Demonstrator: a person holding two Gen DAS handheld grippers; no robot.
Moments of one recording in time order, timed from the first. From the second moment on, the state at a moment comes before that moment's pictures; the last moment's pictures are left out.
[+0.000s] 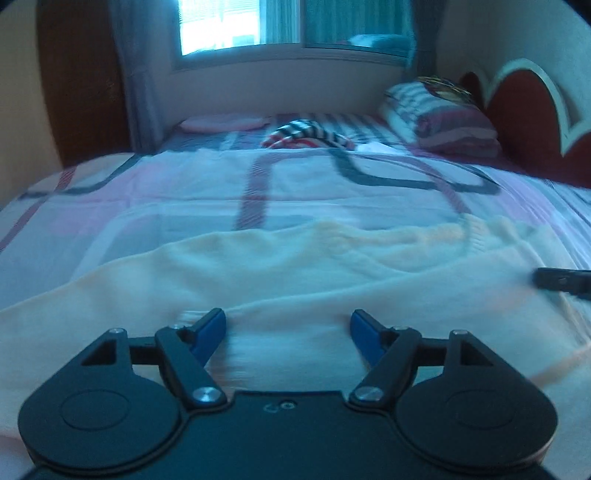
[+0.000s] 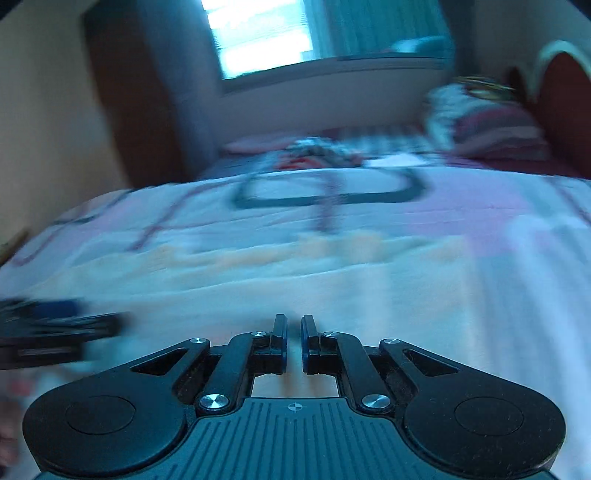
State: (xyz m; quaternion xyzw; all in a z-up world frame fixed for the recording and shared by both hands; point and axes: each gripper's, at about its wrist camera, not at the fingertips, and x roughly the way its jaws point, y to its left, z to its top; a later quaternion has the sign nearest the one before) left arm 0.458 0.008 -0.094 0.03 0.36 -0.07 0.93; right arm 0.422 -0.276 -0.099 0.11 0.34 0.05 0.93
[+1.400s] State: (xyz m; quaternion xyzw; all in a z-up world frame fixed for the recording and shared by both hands) left arm 0.356 0.139 -0.064 -0.04 0.37 0.10 0.92; right arm 0.323 -0.301 -0.062 0.15 0.35 0.00 0.92
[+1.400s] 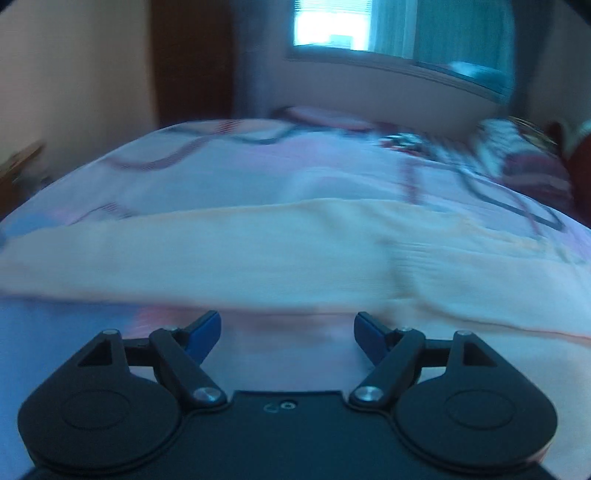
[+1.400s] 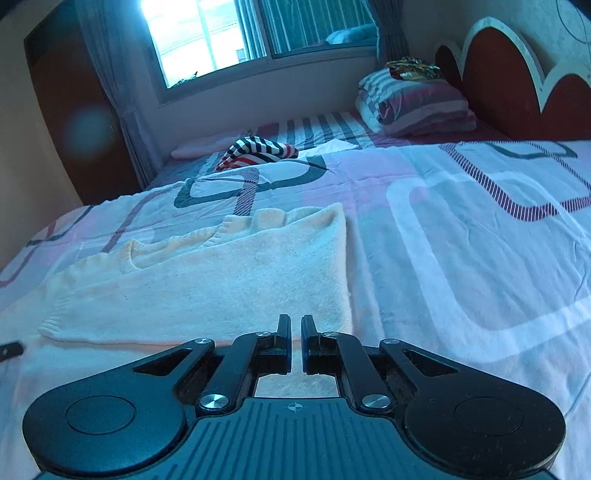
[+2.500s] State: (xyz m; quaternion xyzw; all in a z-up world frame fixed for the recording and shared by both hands) left arm 0.336 0.395 -0.073 -0.37 0.24 0.19 0.87; right arm 0.342 -0.219 -0.041 0.14 0.36 -0.03 0.92
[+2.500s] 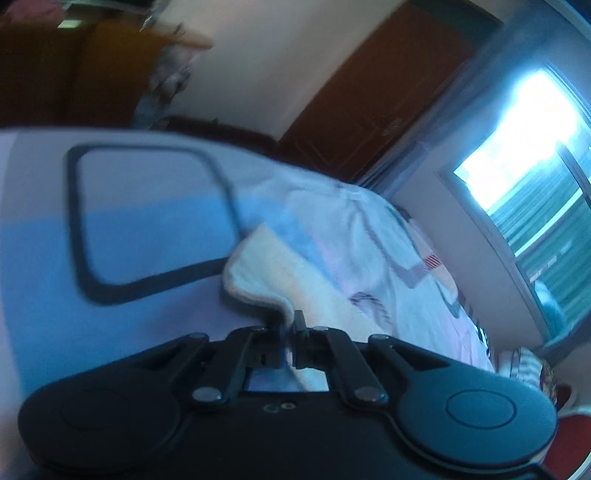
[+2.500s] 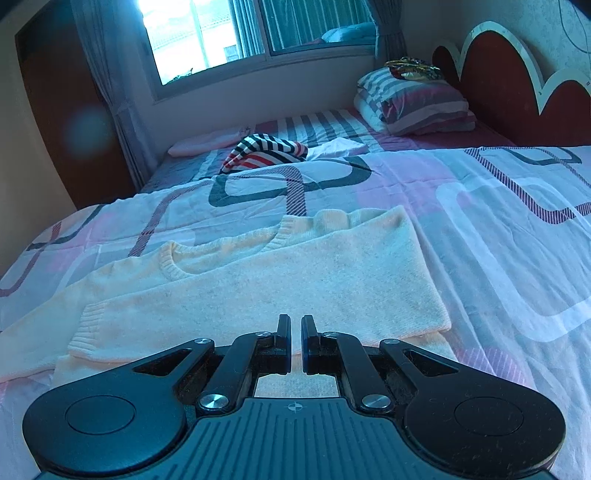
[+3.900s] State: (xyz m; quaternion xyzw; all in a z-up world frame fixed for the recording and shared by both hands) left arm 0.377 -0.052 -0.060 0.07 0.32 -0.13 0.94; right arm 0.341 -0.307 -0.056 0.25 0.34 0.05 0.91
